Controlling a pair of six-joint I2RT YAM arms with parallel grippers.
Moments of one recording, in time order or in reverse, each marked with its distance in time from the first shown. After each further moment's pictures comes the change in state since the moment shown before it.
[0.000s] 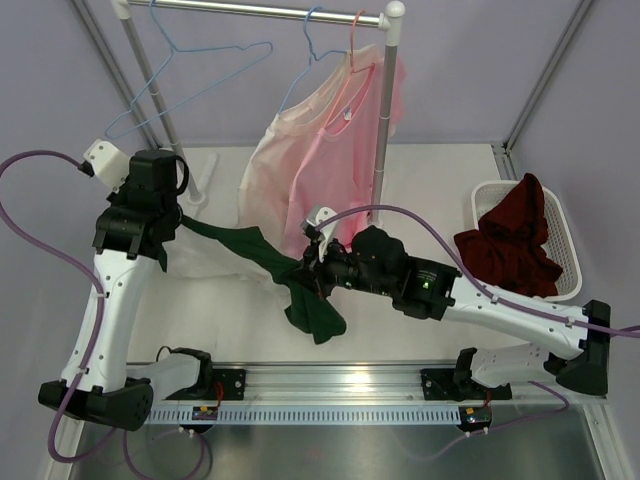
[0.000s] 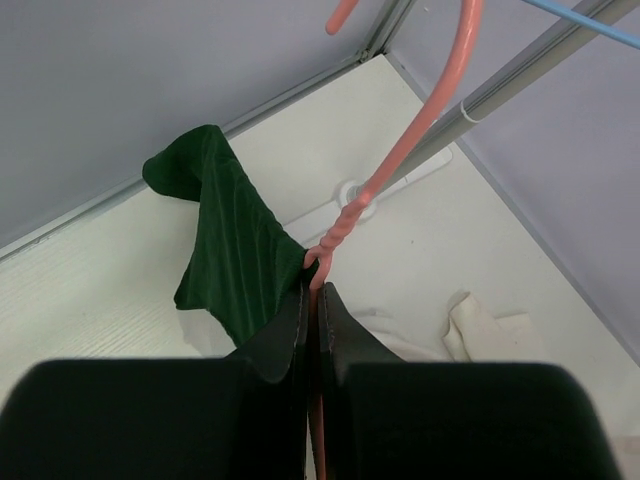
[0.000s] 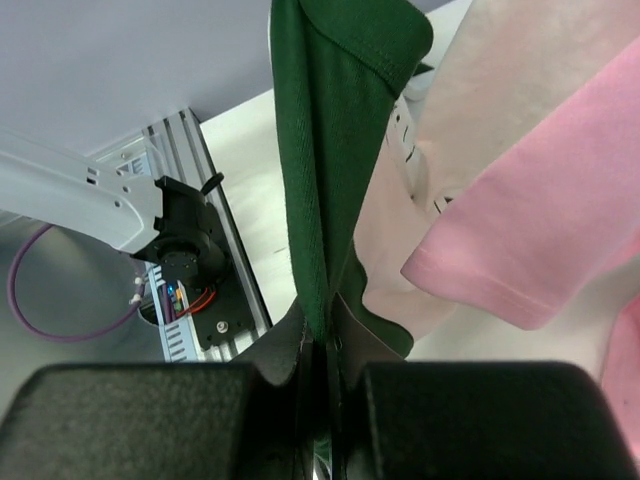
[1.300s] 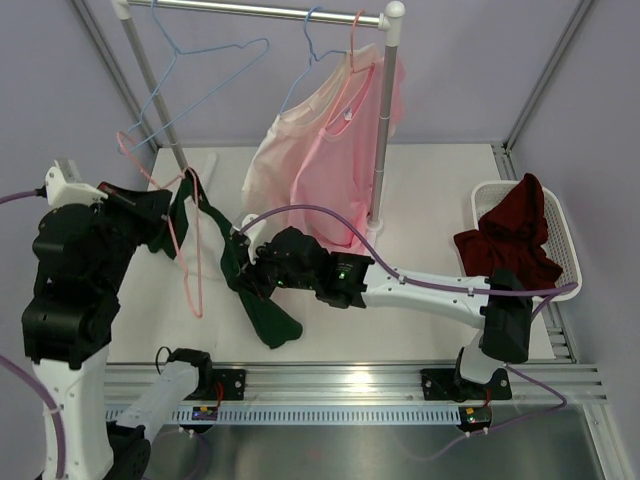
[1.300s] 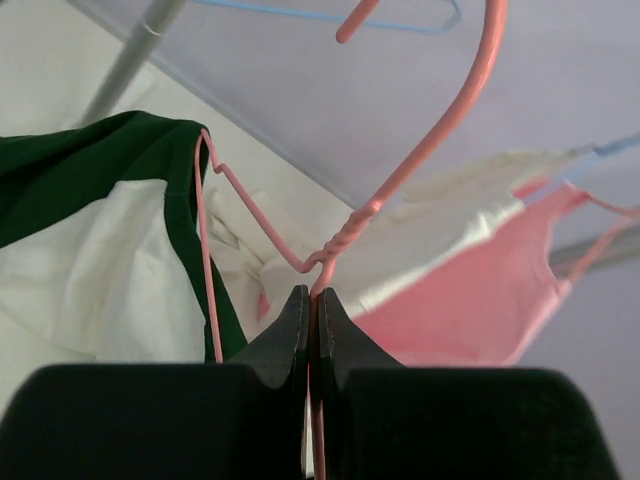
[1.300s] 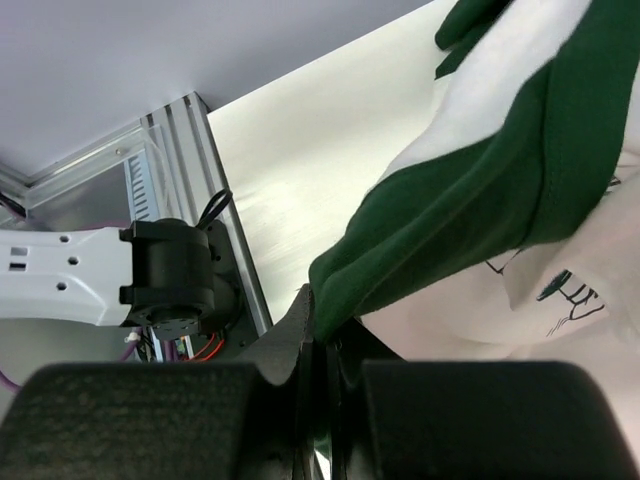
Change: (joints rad) left arm 0.030 -0.266 0.123 0.008 0.631 0.013; right arm 0.058 0.445 0.257 0.092 -0.014 0.030
